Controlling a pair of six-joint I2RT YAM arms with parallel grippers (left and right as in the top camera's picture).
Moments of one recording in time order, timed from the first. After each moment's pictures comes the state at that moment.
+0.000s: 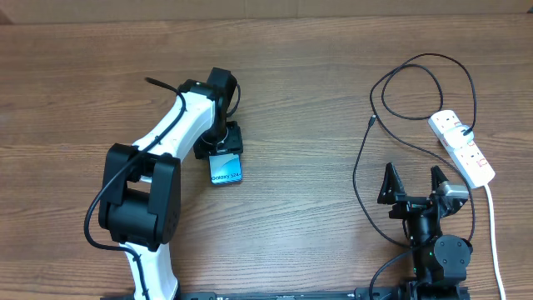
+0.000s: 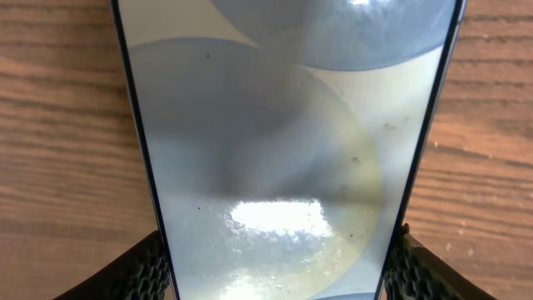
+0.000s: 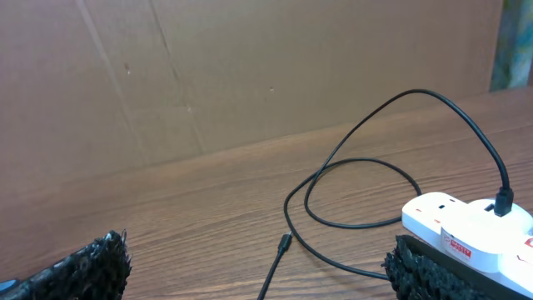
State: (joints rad) left arm -0.29 2.03 1.47 -1.04 0.03 -0.44; right arm -0.02 0.01 0.02 -0.03 -0.02 0.23
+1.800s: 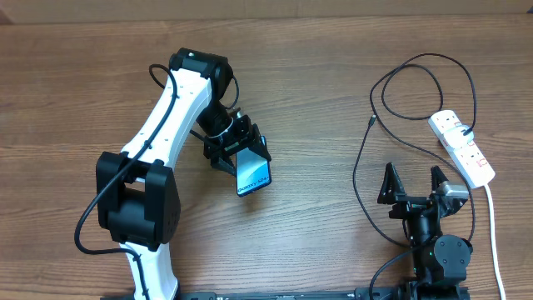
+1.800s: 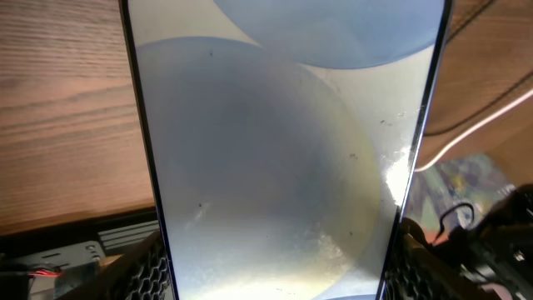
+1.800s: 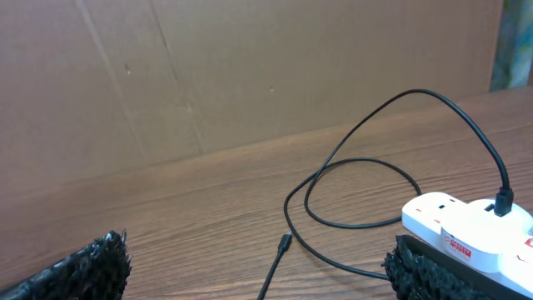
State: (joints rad) left arm -0.29 2.03 1.76 -1.62 0.59 -0.42; right arm -0.02 0.01 0.02 -0.03 -0.02 0.23
